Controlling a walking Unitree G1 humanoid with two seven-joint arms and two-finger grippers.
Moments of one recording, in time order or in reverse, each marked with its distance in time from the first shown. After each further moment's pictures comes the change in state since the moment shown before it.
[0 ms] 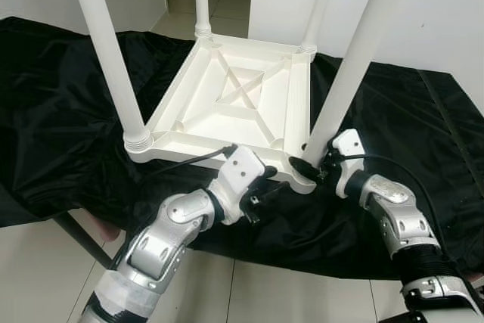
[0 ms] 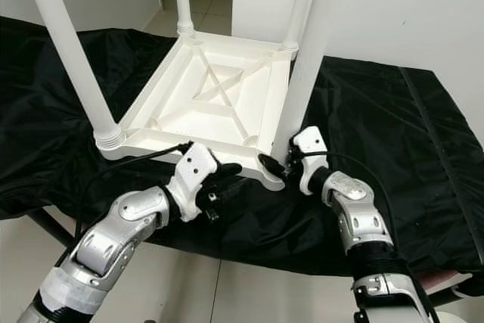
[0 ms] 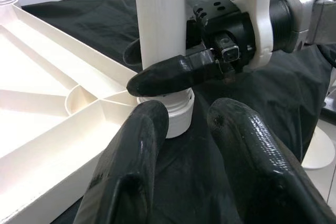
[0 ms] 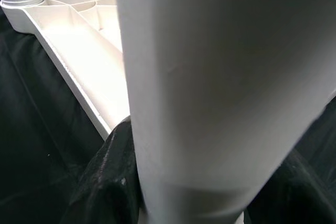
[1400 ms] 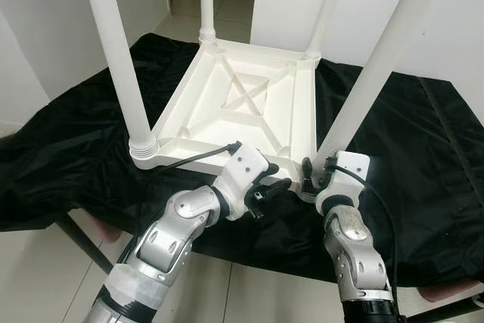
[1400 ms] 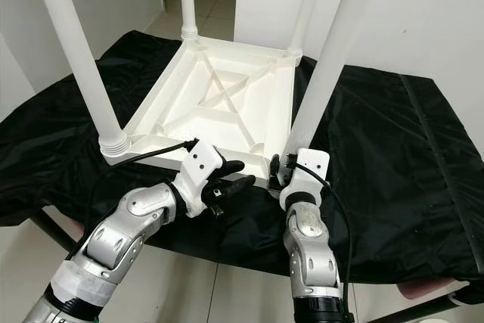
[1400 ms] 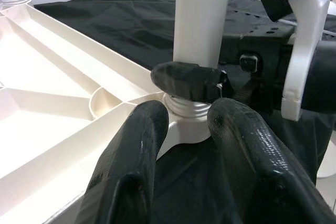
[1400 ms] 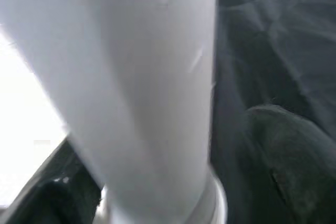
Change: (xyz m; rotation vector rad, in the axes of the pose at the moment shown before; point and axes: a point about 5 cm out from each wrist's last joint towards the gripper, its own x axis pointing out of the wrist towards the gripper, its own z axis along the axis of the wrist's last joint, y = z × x) left arm 0.009 0.006 -0.003 -0.018 0.008 0.023; right arm -0.008 0.052 -0.005 0.348 -0.046 -0.780
